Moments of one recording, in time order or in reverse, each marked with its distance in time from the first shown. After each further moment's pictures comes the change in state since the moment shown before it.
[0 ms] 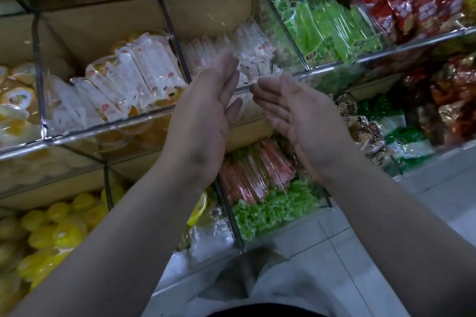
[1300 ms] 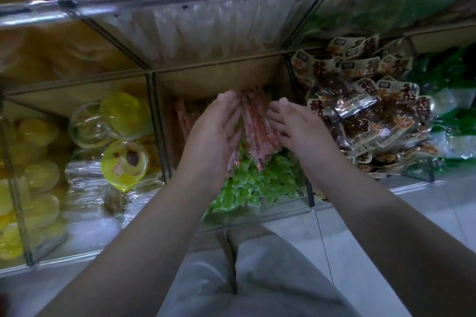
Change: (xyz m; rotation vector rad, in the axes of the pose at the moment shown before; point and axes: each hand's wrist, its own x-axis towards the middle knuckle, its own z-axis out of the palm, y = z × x) left_hand 0.048 -0.187 0.041 -0.074 0.320 -0.396; right_hand 0.086 0.164 -0.133 -0.319 -0.075 0.490
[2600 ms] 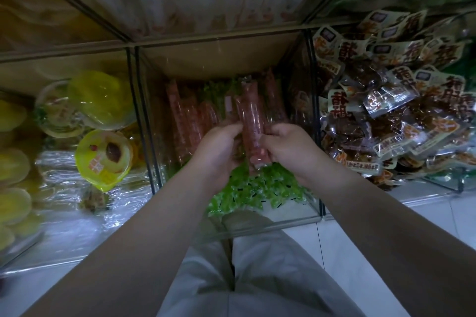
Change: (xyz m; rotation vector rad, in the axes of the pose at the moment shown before) left_hand 0.066 -0.073 -0.032 0.069 0.078 -0.396; right_hand 0.057 0.064 0.020 -0.117 -0.137 0.264
